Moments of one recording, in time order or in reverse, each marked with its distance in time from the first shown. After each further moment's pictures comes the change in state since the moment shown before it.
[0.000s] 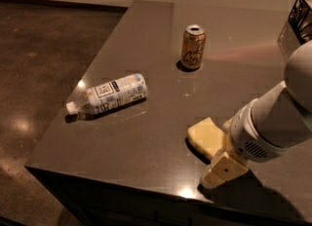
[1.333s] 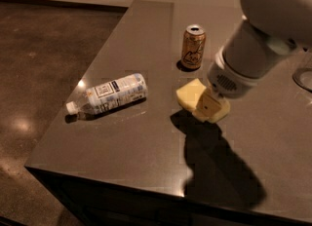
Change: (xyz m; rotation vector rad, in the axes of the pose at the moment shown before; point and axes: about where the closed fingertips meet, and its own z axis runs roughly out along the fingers) arm -0.072 -0.066 -0.028 0.092 0.073 0.086
